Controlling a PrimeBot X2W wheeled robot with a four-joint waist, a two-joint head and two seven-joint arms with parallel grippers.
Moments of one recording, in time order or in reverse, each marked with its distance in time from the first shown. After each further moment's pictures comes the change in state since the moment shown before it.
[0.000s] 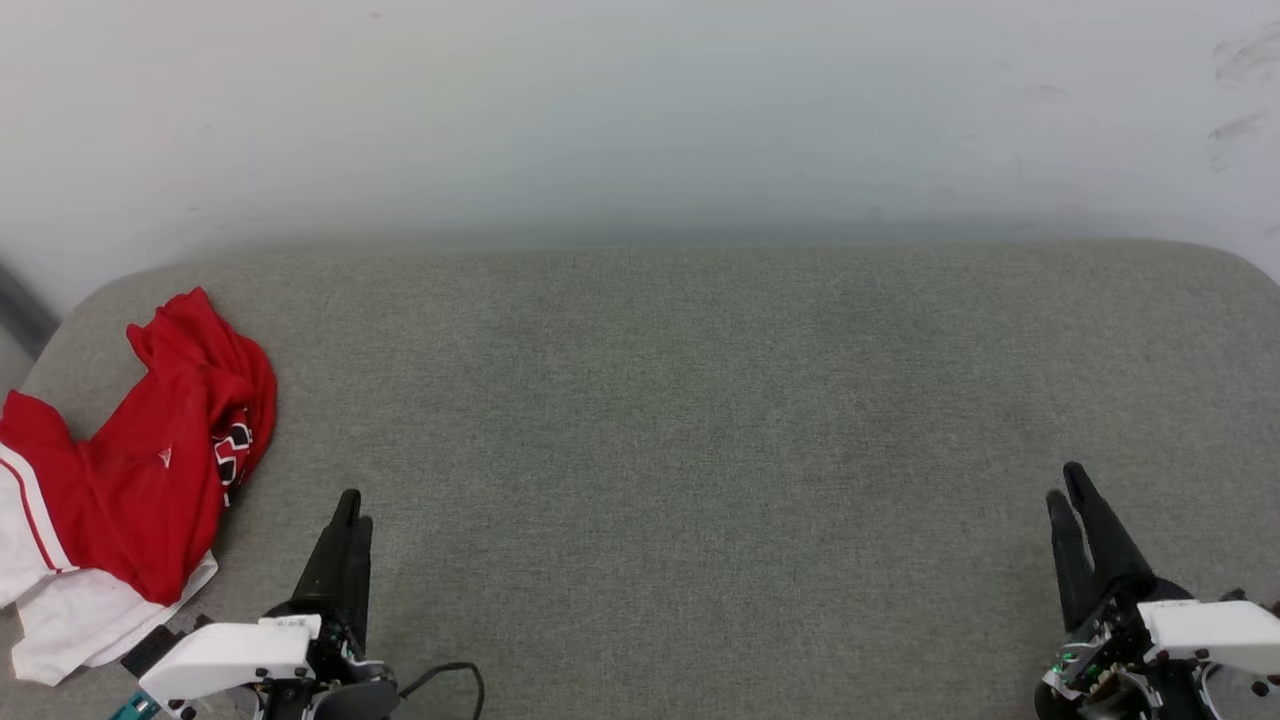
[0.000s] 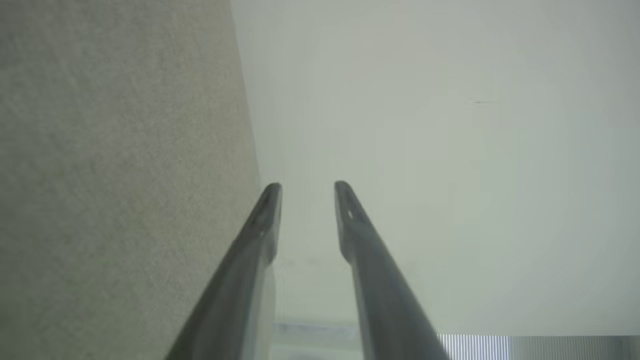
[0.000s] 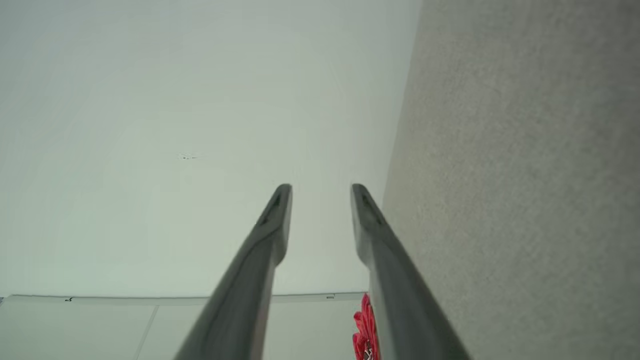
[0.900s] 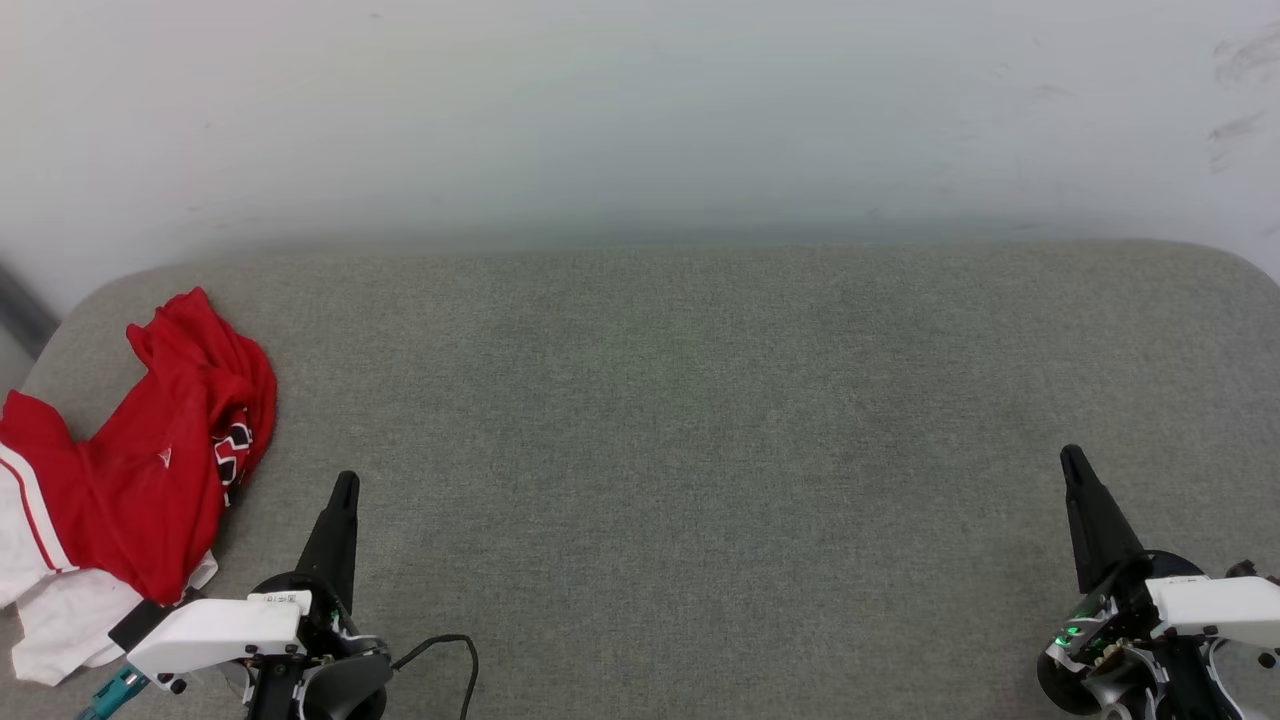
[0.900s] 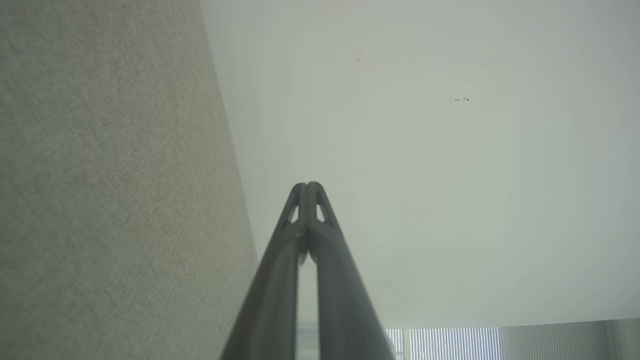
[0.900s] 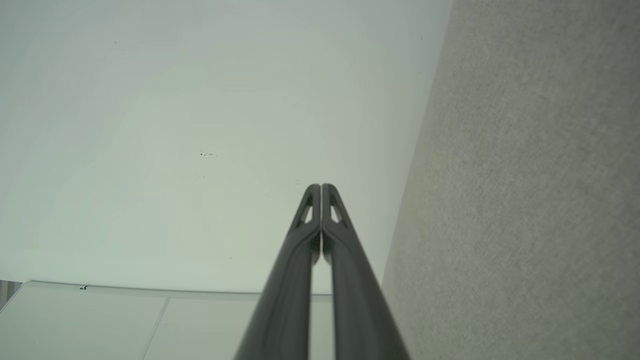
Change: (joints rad) left arm -0.016 0.002 0.003 -0.021 0.000 0.000 0.000; right arm -0.016 -0.001 -0.001 -0.020 0.000 0.000 0.000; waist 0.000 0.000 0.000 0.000
